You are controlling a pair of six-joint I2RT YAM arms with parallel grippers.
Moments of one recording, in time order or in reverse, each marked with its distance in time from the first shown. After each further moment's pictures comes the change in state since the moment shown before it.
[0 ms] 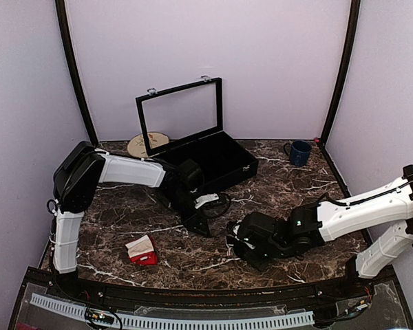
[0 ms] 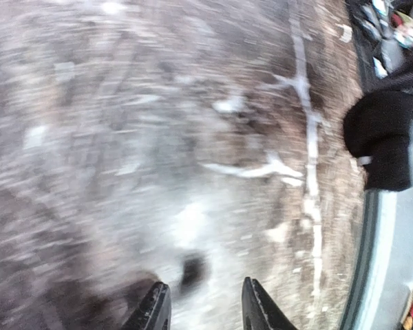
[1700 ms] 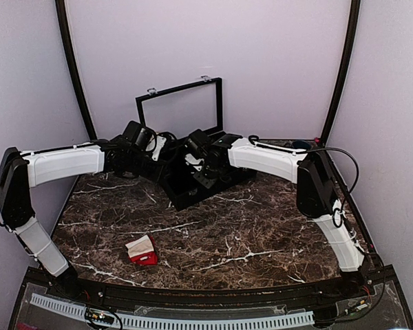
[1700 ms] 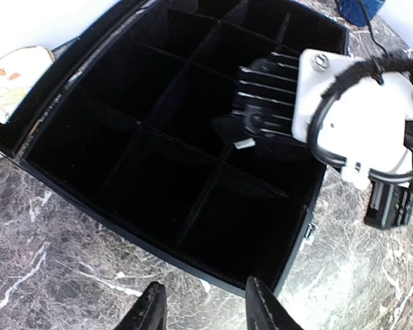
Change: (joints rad) left arm 0.194 -0.517 -0.273 0.297 -0.671 -0.458; right arm -0.407 0.938 1.339 -0.294 0.086 -0.483
